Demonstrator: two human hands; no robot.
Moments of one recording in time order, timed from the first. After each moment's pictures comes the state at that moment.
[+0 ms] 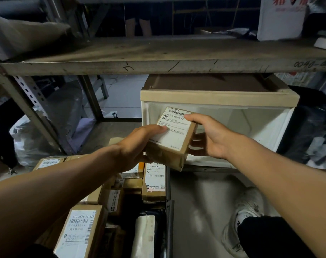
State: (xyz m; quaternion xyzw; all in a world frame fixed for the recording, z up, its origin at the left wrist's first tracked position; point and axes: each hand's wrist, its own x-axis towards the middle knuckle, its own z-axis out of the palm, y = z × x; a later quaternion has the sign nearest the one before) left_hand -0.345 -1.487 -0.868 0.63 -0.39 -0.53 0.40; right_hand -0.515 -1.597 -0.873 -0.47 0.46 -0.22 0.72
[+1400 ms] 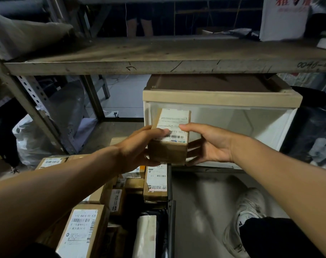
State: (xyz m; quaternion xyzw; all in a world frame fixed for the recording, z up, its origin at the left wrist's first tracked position) left_hand -0.336 -1.486 -0.876 0.61 -0.38 -0.56 0.41; right_hand -0.521 -1.593 -0.874 -0.50 0.40 -0.10 0.76
